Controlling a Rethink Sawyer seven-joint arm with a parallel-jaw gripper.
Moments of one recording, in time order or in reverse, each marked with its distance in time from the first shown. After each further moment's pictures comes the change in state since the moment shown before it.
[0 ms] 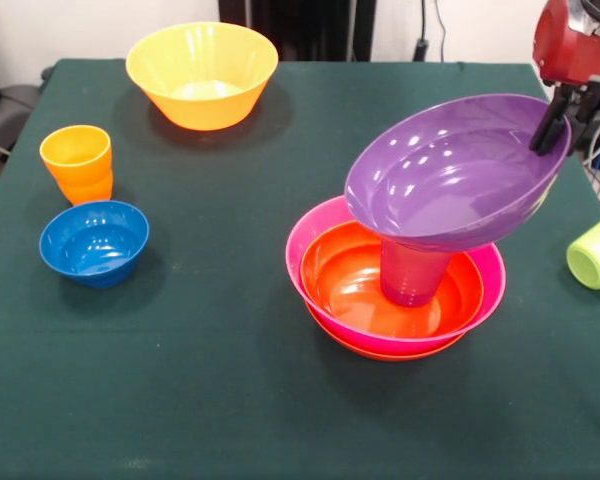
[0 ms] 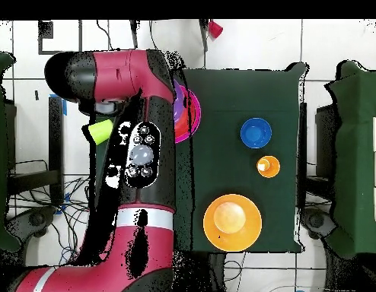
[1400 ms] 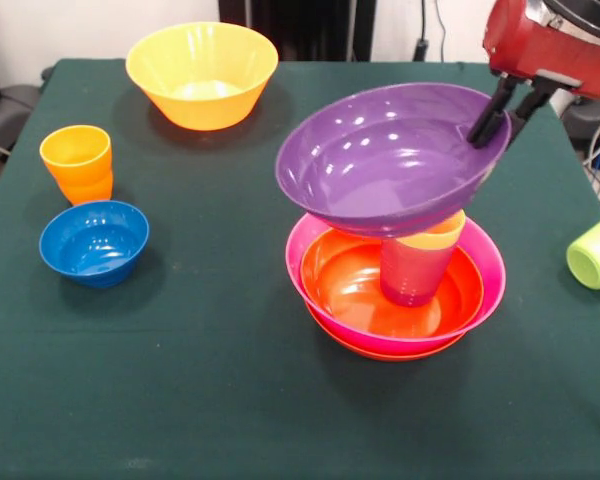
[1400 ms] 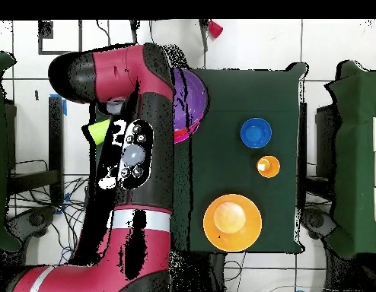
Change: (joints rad) arm 0.014 0.017 -0.058 -0.059 -0.149 0.057 0.000
